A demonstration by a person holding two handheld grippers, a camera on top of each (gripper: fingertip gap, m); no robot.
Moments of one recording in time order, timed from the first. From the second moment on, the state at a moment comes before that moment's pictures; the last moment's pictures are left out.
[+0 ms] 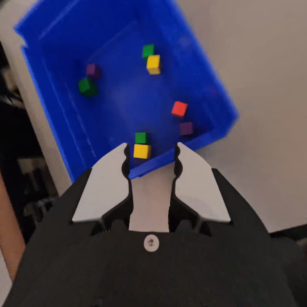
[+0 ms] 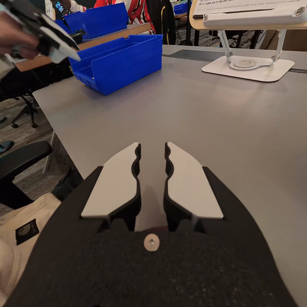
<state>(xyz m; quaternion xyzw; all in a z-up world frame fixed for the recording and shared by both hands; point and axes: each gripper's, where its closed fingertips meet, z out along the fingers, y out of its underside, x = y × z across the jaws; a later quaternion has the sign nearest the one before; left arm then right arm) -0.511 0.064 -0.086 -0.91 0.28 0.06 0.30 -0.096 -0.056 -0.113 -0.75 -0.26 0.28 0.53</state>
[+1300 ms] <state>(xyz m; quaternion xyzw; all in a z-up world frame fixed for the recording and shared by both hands) -0.411 0.040 -0.028 -0.77 0.27 -0.06 0.58 -0.081 -0.052 -0.112 -0.76 -0.25 0.28 0.53</state>
